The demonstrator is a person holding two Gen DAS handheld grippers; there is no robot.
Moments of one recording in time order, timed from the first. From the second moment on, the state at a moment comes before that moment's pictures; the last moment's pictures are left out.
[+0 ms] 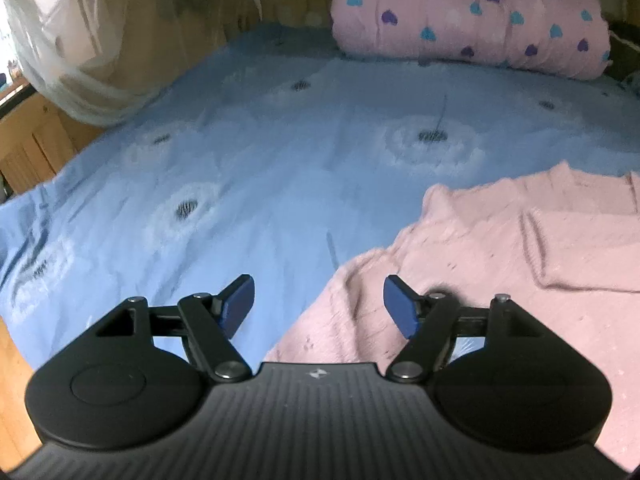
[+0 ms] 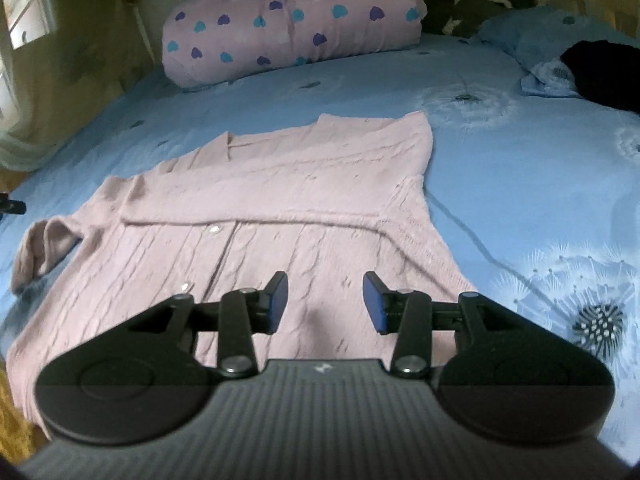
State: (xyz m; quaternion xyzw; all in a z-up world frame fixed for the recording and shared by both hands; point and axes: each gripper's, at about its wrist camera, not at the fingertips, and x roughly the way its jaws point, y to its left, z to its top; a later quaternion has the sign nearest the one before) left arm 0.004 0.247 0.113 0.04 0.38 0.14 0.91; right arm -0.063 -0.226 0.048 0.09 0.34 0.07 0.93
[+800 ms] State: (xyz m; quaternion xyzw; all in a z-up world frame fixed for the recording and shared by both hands) left arm 0.013 0.311 0.041 -0.05 0.41 0.12 0.90; right arm -0.079 -0.201 0.022 0.05 0.34 0.05 0.94
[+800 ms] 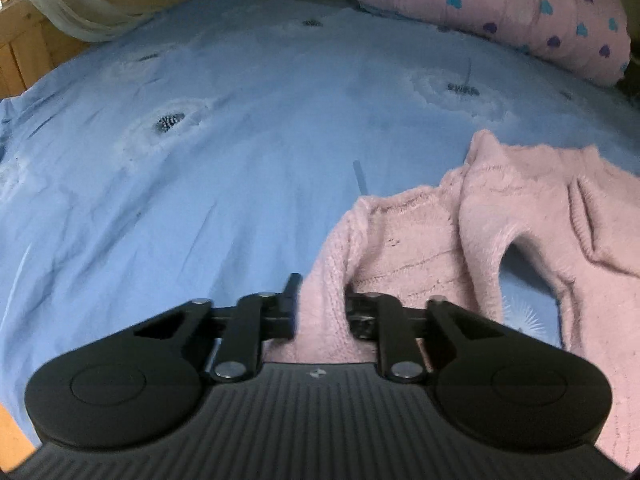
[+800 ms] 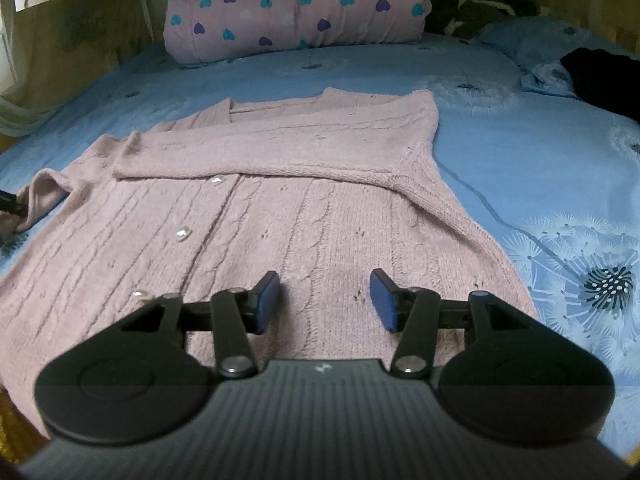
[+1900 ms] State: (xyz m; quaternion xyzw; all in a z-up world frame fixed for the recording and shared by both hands) left arm 0.002 0.235 0.202 -0.20 0.31 -0.03 0.93; right arm -0.082 -0.222 0.043 0.10 0.32 0.07 0.94
